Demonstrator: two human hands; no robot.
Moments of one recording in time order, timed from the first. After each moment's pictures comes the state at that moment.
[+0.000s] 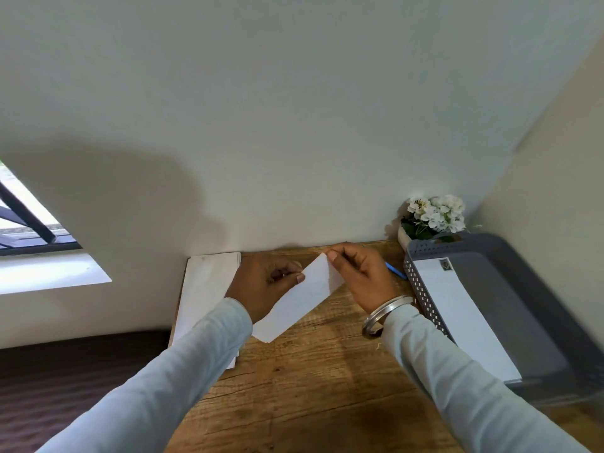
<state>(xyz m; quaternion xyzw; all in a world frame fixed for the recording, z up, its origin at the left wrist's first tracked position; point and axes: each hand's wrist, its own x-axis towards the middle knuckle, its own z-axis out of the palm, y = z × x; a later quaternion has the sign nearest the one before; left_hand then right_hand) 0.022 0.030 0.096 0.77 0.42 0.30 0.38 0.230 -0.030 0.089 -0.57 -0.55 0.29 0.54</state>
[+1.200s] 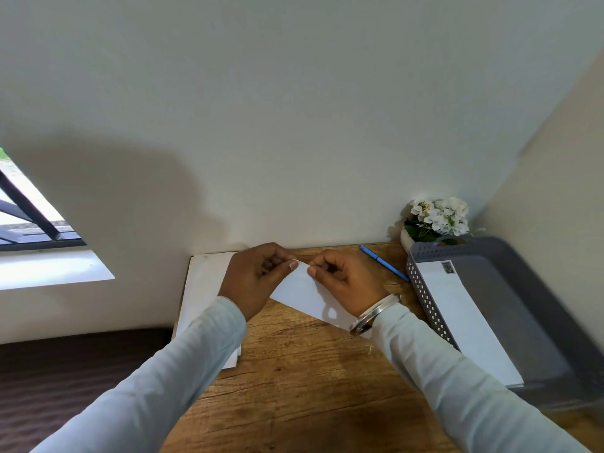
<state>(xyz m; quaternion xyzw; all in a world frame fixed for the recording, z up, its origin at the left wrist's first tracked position) 0.011 0.027 0.112 0.73 0.41 0.38 0.39 0.213 -0.024 0.092 -0.61 -0.65 0.23 0.39</state>
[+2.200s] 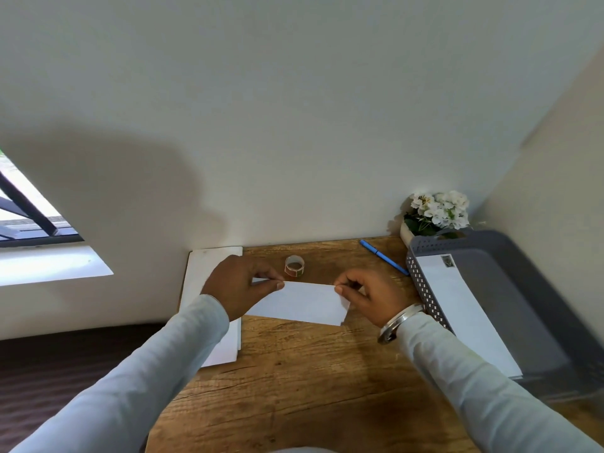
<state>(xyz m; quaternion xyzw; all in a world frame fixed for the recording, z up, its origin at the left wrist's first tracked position) -0.017 0.044 0.088 0.81 0.45 0.20 0.30 0.253 -0.051 0.067 -0.64 -0.68 0.23 0.28</state>
